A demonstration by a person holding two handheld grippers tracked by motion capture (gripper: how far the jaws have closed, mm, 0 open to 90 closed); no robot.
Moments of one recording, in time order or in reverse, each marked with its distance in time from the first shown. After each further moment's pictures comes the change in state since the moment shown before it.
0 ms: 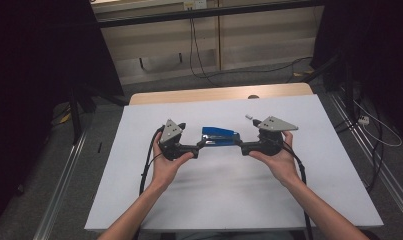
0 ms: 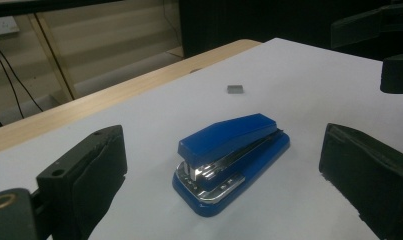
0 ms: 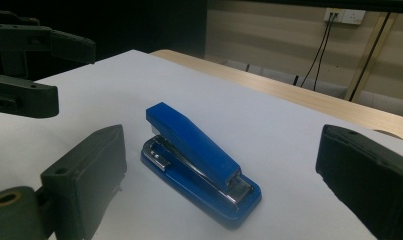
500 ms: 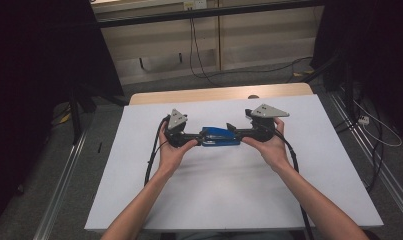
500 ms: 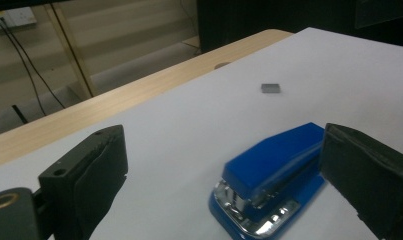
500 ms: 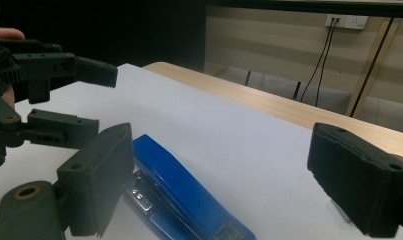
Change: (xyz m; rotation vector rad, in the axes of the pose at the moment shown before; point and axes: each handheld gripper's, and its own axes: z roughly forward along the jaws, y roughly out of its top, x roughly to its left) left arm 0.023 0.009 0.038 0.040 0.062 0.022; right arm -0.014 0.017 0.034 -0.020 0.007 0.013
